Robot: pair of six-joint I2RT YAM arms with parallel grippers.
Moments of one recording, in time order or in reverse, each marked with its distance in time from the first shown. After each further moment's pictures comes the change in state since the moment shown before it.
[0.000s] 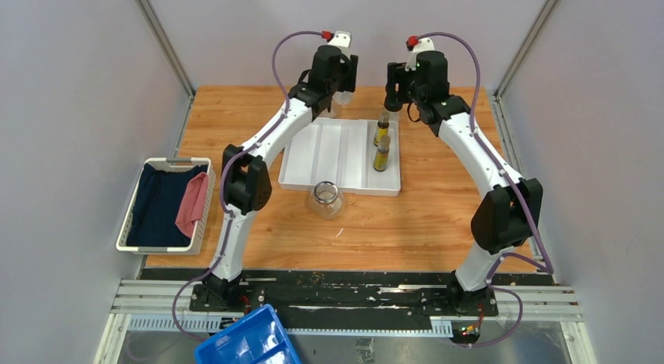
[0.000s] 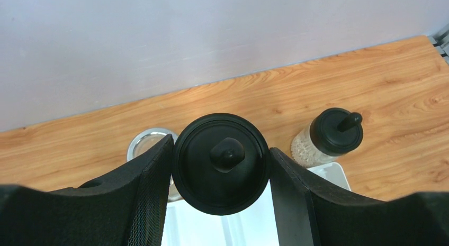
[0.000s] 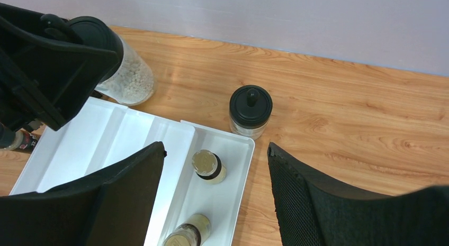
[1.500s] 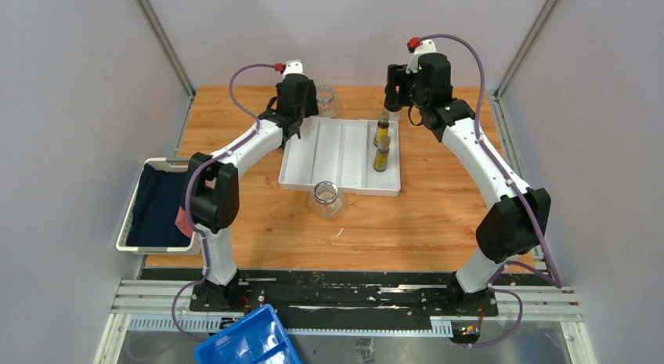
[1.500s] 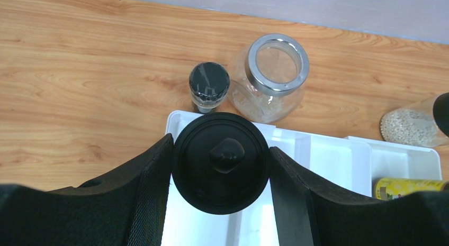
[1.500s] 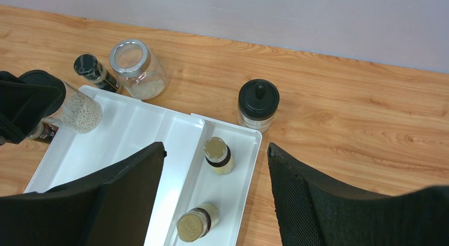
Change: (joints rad) left arm 0.107 -0.357 -0.674 0.147 -0.189 -0.204; right arm 0.024 -0.074 -0.039 -0.024 0.001 0.015
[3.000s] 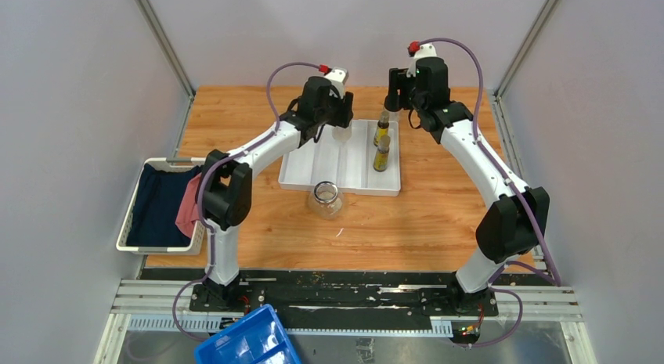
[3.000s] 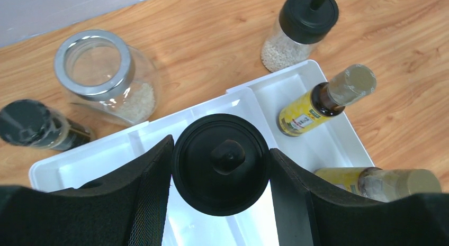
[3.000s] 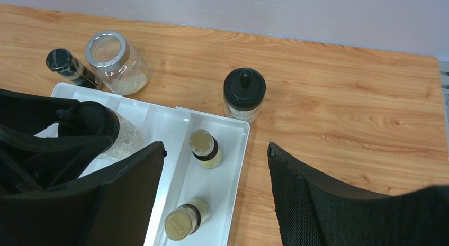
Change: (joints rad) left arm -0.107 0.074 0.082 0.024 0.381 0.197; right arm 0.003 0.000 -0.032 0.000 0.062 0.000
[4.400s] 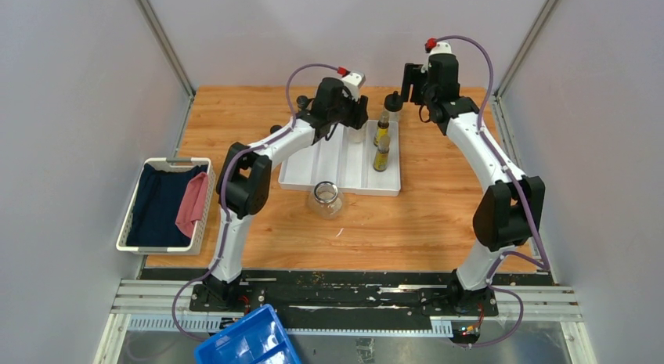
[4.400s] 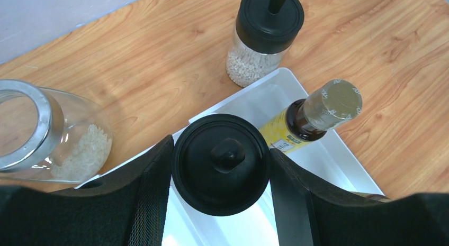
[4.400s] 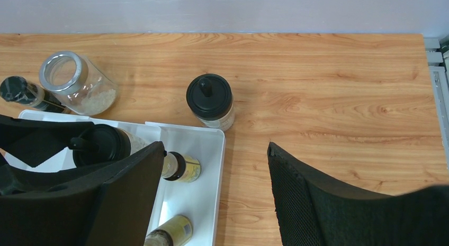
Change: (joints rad) left arm -0.021 0.199 0.168 0.045 0.158 0.064; right arm -0.109 0.076 0.035 0.020 -0.015 0.052
